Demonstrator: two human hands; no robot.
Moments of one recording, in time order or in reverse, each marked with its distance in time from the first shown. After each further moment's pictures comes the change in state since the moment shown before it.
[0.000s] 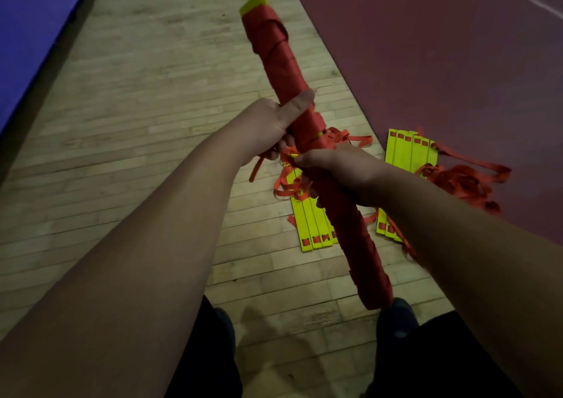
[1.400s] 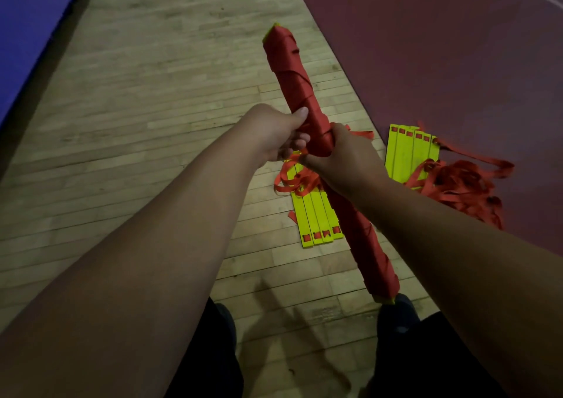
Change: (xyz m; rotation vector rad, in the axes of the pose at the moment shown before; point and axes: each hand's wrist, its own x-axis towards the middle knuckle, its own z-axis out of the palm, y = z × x) left_hand -0.001 0.001 0.027 -0.297 0.094 -0.271; right_hand 0.013 0.021 0.008 -0.739 0.624 -0.231
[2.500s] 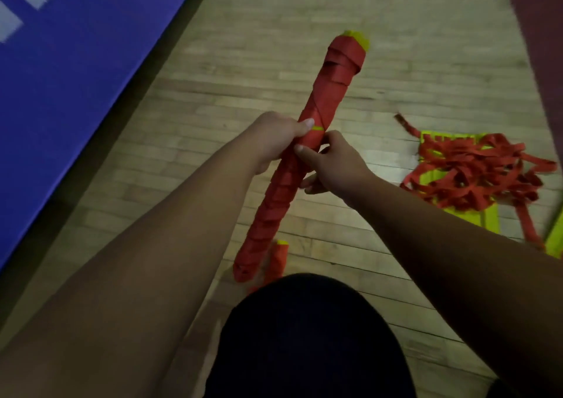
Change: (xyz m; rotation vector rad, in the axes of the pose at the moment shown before) left_hand 0.011 -0.184 -0.303 -0.042 0.275 -0.078; right_hand 0.000 -0.207 0.265 0.507 -0.627 0.084
